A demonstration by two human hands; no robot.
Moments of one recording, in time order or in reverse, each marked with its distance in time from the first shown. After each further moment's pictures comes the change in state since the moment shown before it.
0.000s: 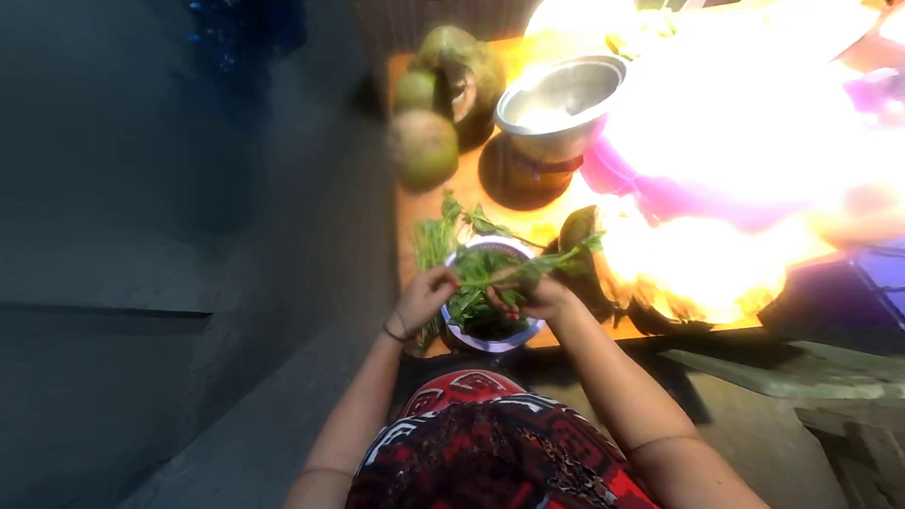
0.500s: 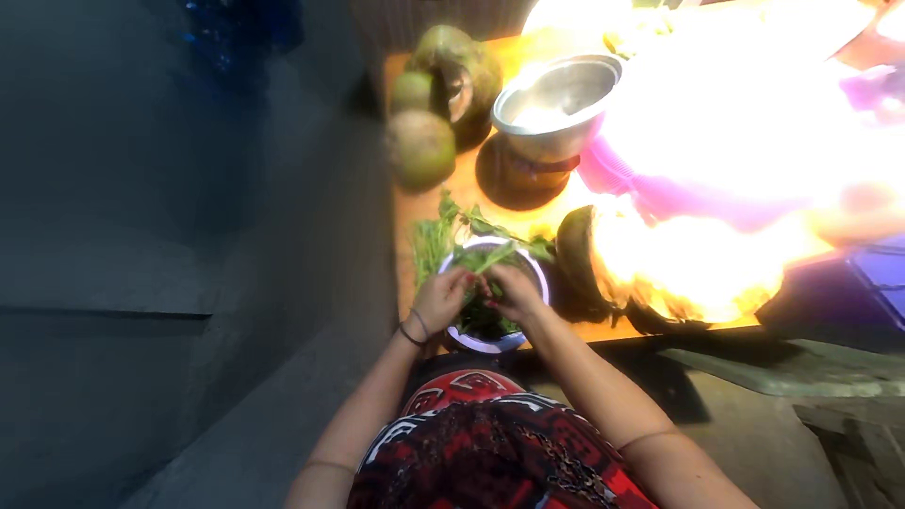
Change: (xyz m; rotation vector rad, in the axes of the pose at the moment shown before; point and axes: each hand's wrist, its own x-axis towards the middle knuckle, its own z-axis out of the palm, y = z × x) left_hand 0.009 0.021 0.024 0.134 0.041 0.012; right_hand 0.027 0.009 0.037 -0.027 0.587 -0.087
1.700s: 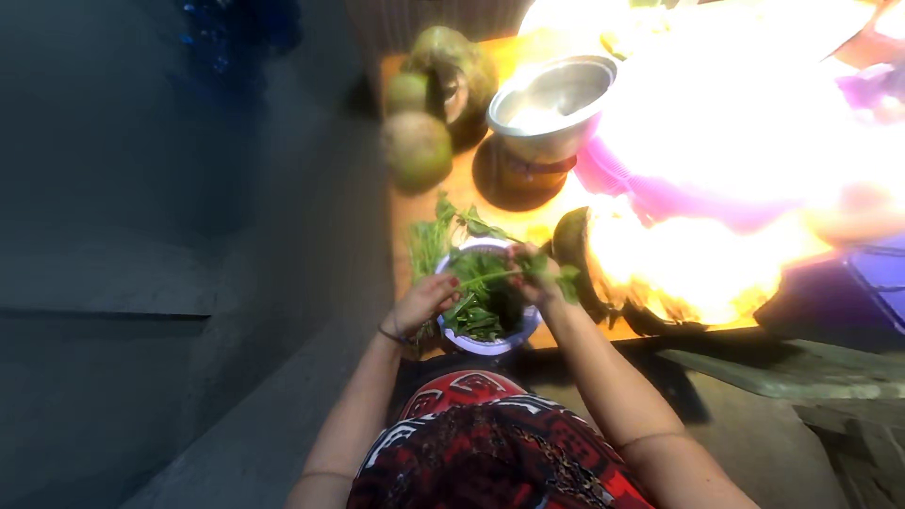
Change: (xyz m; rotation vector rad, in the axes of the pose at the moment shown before) left_hand 0.002 -0.003 -0.017 -0.611 -0.218 -0.353; right_hand 0.016 -0.019 -0.042 0.160 0.103 -0.071
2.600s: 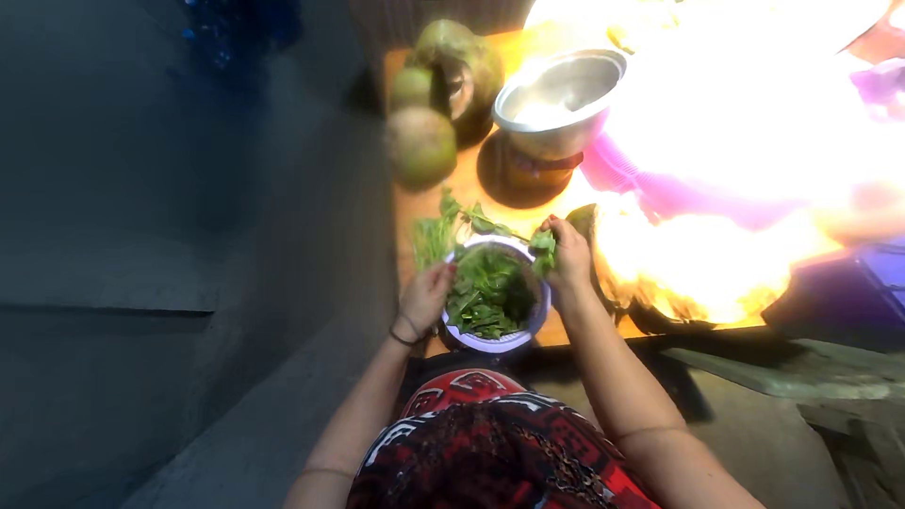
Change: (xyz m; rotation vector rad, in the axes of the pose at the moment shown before) left_hand -0.006 0.002 0.007 0.447 0.360 0.137; right_hand 0.009 -0.020 0.004 -0.062 0.268 -0.368
